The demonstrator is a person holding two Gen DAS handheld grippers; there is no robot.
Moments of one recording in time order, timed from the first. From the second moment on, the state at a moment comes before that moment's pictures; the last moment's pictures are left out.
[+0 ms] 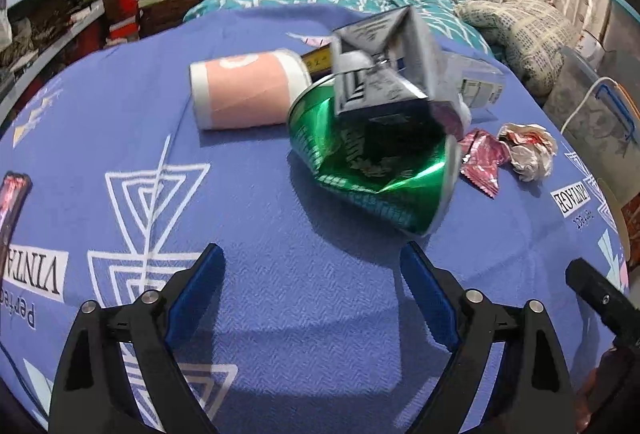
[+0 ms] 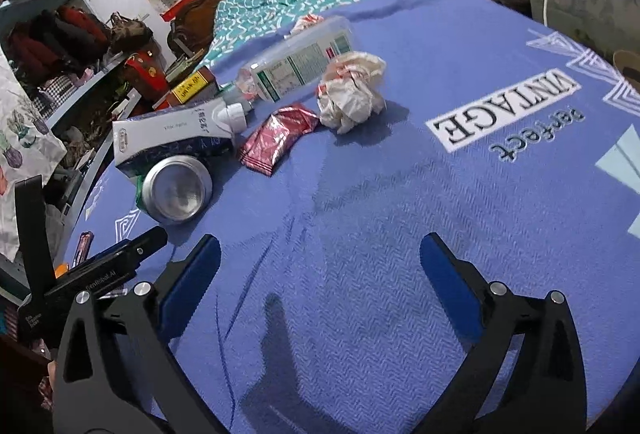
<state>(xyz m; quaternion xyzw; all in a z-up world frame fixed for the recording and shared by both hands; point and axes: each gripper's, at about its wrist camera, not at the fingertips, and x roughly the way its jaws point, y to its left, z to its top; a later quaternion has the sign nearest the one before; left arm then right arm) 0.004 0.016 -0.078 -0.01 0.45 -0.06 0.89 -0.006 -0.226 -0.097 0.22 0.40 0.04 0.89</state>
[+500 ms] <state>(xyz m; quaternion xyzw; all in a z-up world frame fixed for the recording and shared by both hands) 0.008 0.014 -0.080 -0.01 0.46 -0.07 0.88 -0.013 -0.238 -0.099 0.25 0.38 0.06 0.89</state>
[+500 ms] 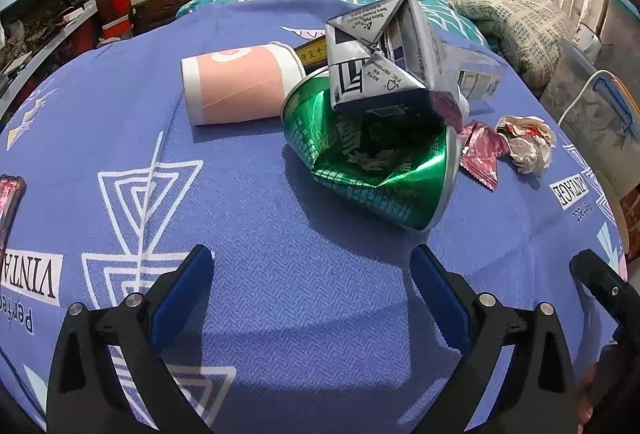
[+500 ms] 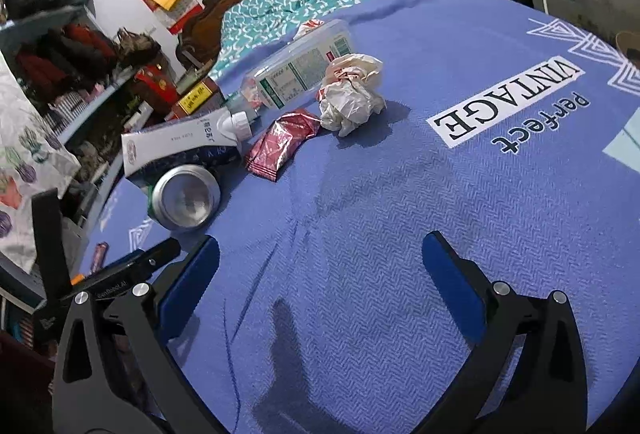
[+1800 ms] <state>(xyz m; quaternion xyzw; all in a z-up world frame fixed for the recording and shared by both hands) 0.015 0.114 -0.061 -0.16 0.44 -0.10 0.88 0.091 -0.046 -0.029 -0.24 0.30 0.18 0.91</state>
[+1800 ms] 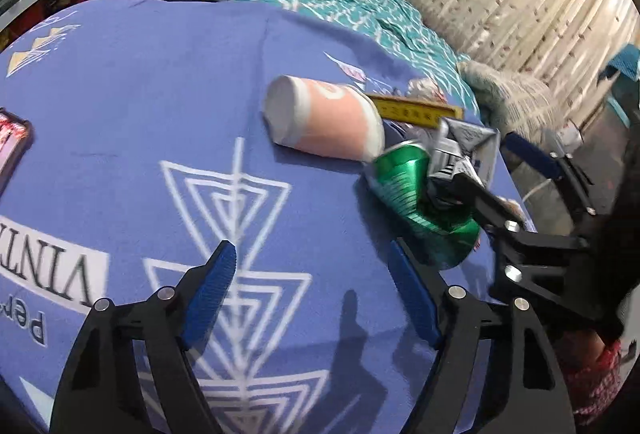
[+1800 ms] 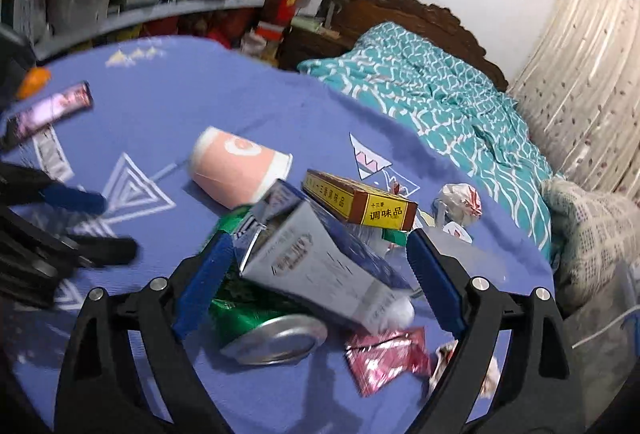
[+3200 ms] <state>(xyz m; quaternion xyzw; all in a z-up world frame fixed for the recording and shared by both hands) 0.102 0.002 -0.051 -0.19 0.48 -0.21 0.83 -0.081 -0.321 -0.058 0.05 0.32 -0.02 0.95</state>
